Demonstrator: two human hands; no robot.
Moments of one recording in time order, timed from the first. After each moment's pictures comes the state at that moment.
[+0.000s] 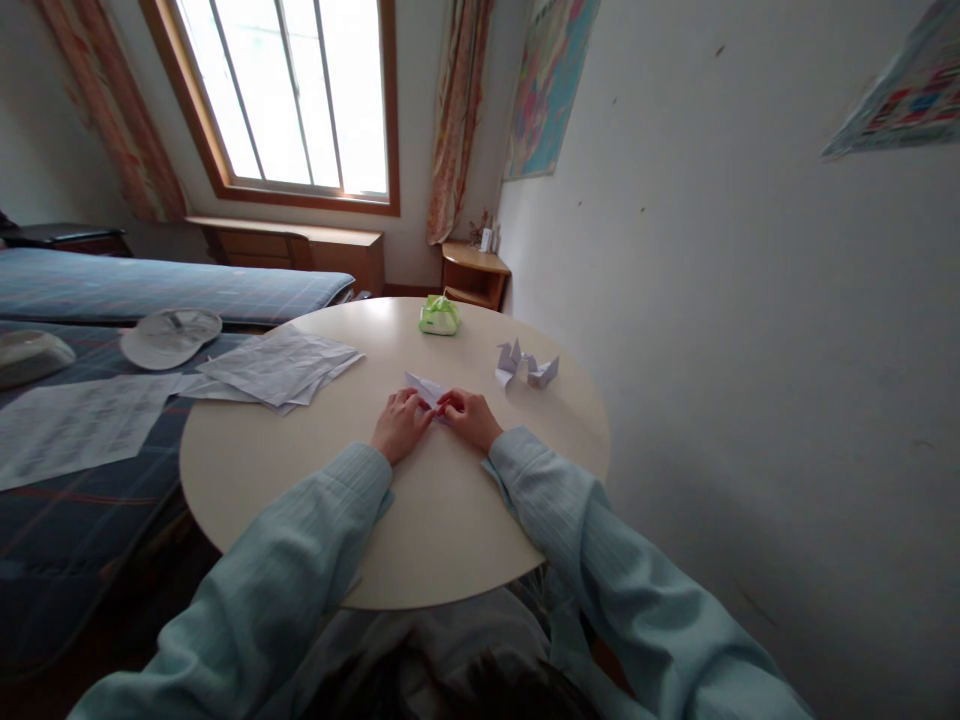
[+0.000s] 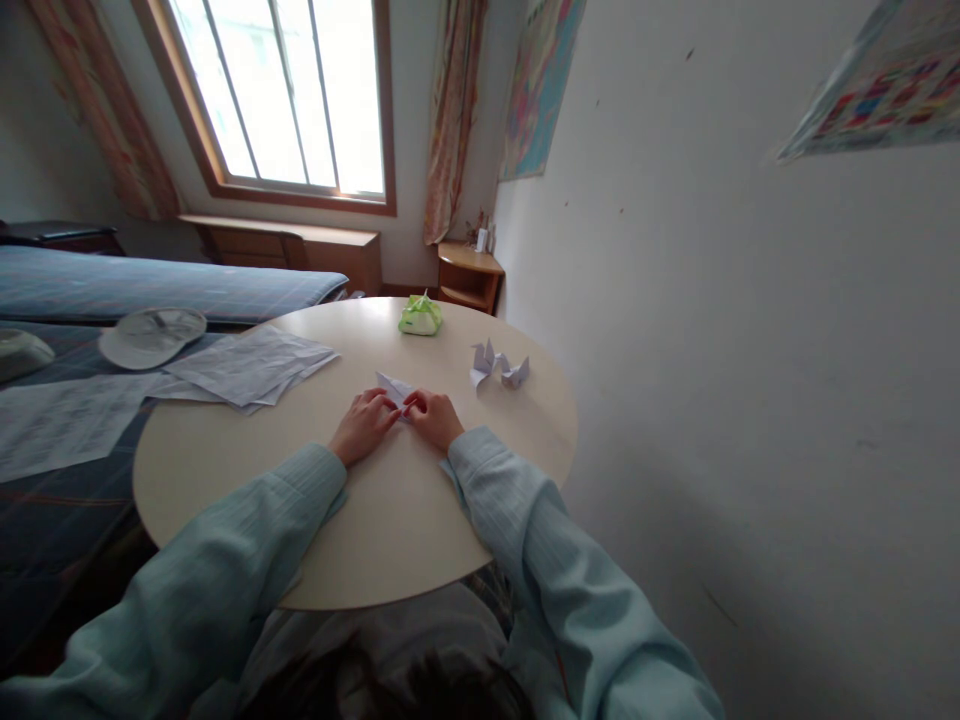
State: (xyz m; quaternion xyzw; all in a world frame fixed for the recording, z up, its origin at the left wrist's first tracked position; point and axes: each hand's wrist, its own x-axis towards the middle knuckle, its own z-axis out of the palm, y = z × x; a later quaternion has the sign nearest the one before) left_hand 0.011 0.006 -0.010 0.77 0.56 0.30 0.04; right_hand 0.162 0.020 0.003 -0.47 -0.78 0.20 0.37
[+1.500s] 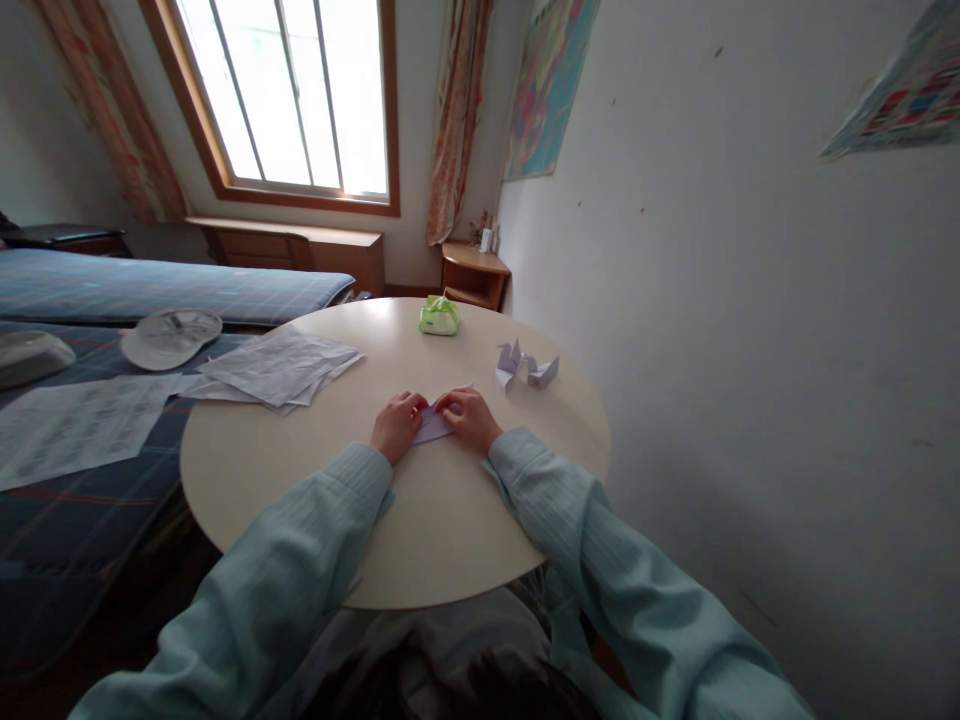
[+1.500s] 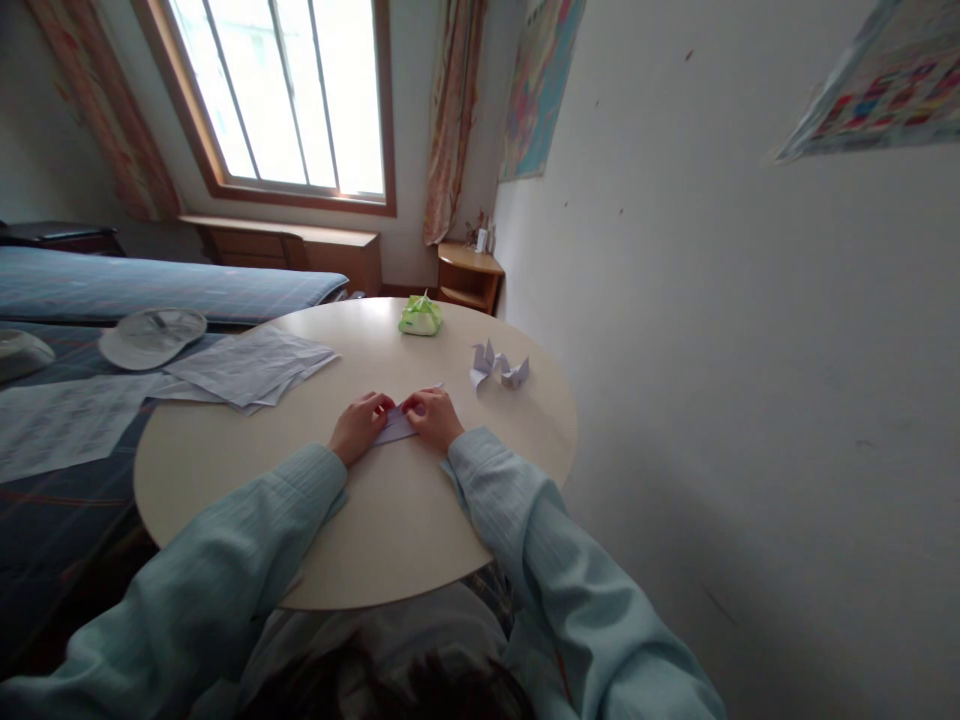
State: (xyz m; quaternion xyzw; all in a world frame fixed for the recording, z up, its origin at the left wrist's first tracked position) left_hand 0.008 0.005 -0.004 0.77 0.55 0.31 0.06; right_hand 0.163 0.021 0.001 -0.44 -0.81 0.12 0.38
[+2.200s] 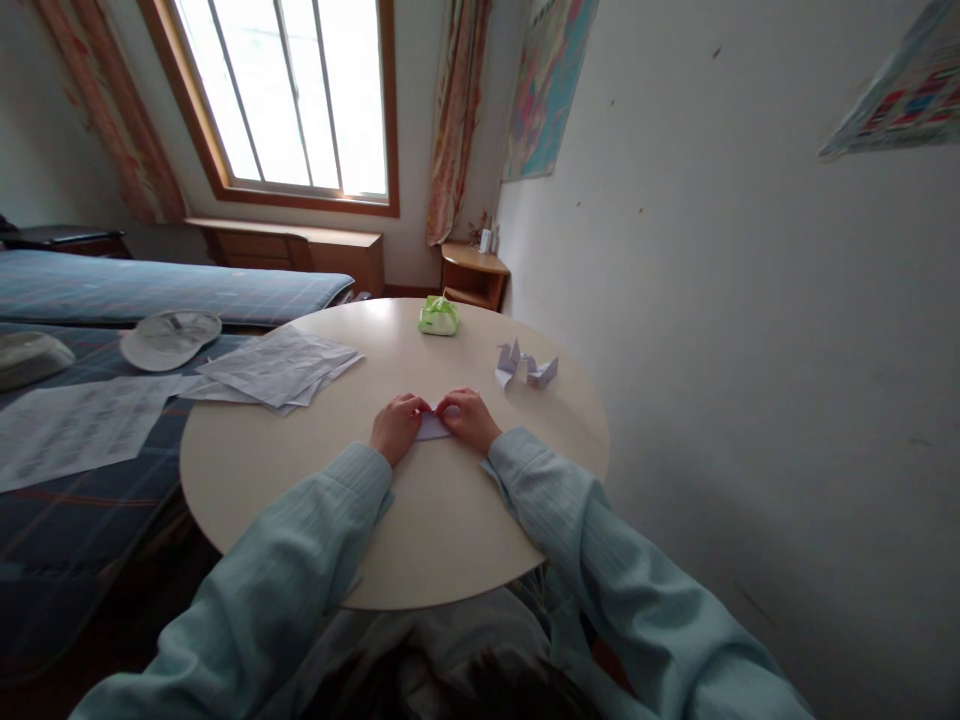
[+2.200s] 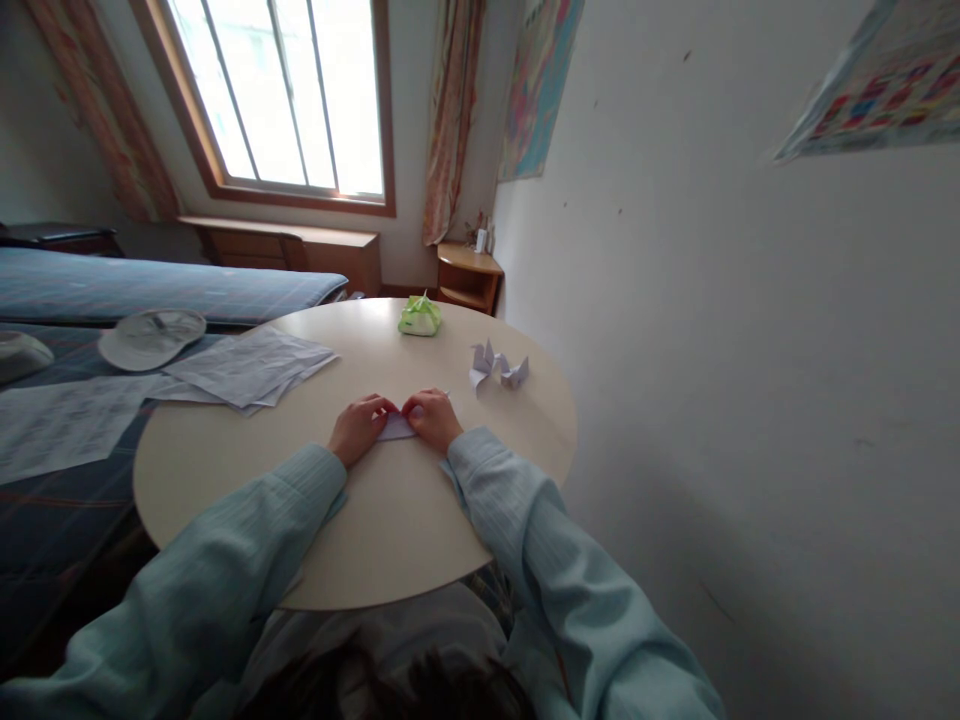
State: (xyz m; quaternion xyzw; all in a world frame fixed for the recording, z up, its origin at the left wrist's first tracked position) left_hand 0.008 0.000 0.001 0.77 0.56 0.30 0.06; right_hand 0.164 0.027 -0.007 -0.43 -0.82 0.10 0.37
